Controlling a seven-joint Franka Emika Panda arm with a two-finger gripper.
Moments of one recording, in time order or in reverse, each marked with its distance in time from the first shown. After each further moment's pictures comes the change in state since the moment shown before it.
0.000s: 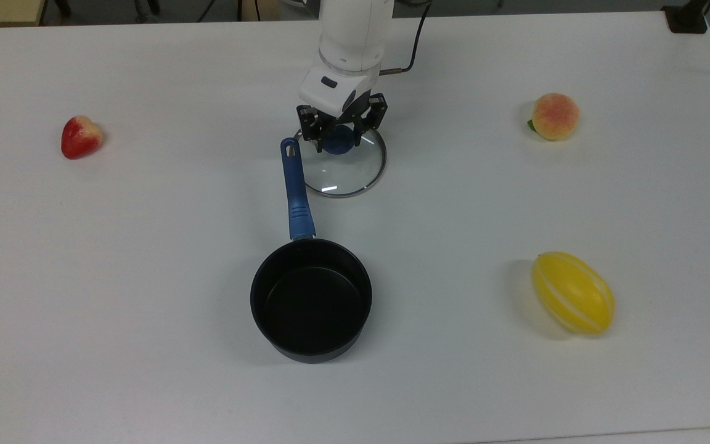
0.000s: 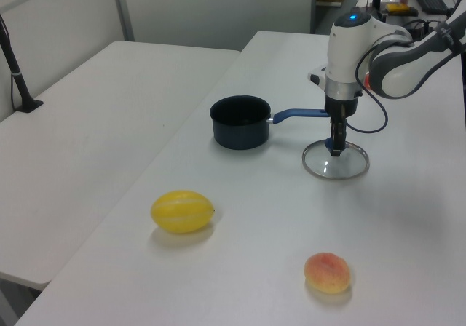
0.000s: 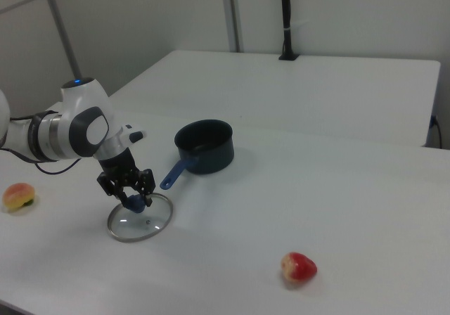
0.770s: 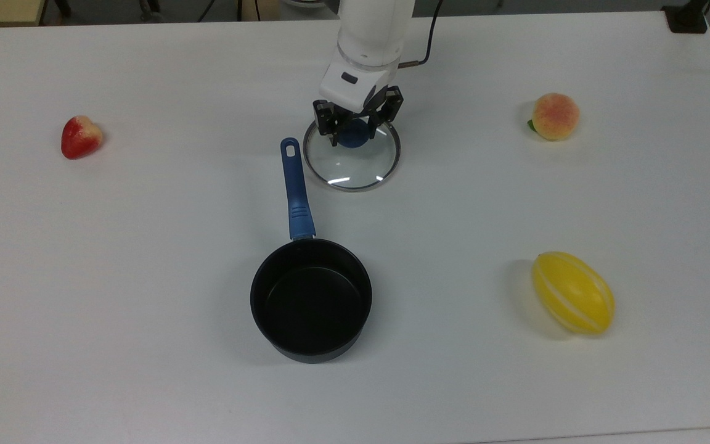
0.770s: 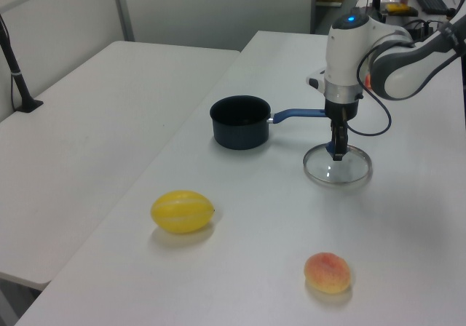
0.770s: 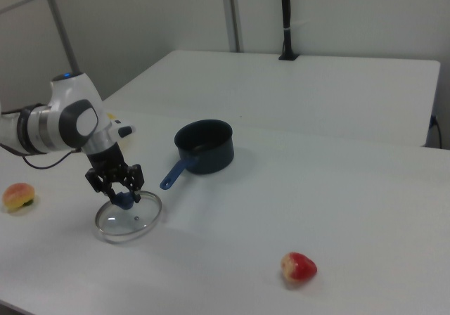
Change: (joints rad) arm 0.000 -0.006 0.053 0.034 -0.001 -0.082 0.013
